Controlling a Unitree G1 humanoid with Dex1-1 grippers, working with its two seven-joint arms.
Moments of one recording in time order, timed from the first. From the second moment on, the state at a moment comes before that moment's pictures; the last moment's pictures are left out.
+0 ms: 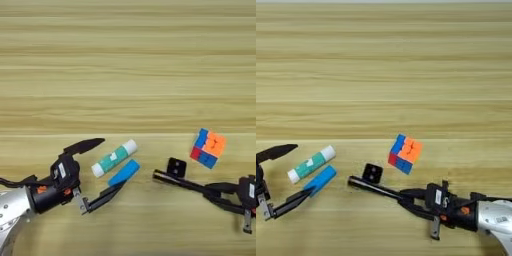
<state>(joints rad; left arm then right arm) 0.34 0.53 -0.07 -0.31 -0.32 -0.15 -0.89 0.28 -0.70 0.14 -0.08 0.21 -0.27 1.00</state>
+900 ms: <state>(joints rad) 0.30 0.52 -0.08 -0.29 -0.32 -0.15 -0.90 0.37 -0.56 0.11 -0.06 0.24 -0.32 0.89</state>
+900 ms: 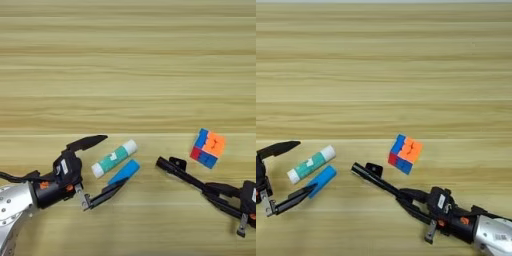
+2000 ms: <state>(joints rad) 0.30 0.52 -0.08 -0.26 -0.32 -0.17 -0.91 0.34 -0.52 0.05 0.03 0.16 -0.31 0.73</state>
